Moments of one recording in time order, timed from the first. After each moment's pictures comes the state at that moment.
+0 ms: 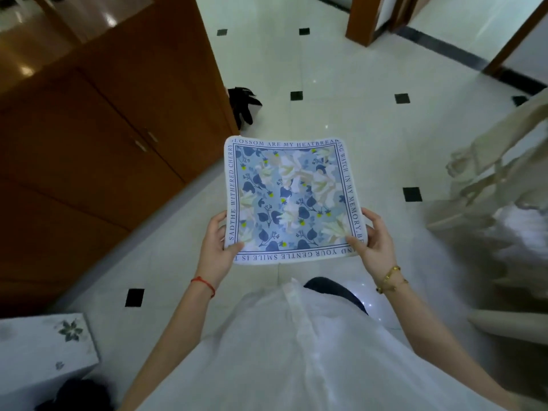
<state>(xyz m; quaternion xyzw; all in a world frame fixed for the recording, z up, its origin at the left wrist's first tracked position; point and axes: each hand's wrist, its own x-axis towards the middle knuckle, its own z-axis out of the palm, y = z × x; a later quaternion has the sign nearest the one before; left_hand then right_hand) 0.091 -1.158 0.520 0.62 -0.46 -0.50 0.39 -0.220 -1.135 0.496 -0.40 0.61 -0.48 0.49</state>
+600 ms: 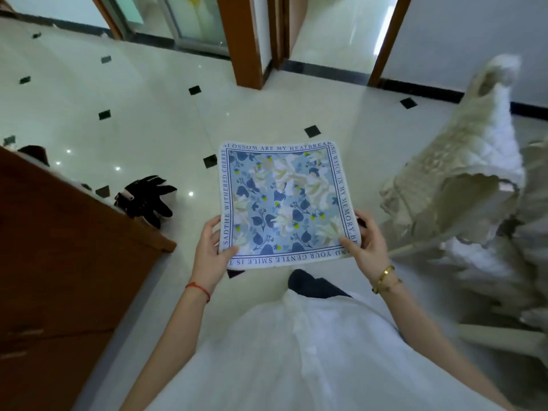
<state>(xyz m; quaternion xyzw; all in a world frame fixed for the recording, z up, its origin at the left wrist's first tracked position) -0.139 -1.568 0.519 0.51 -0.58 -0.57 0.28 -0.423 -1.423 0.497 -0.29 0.68 -0.56 0.37</state>
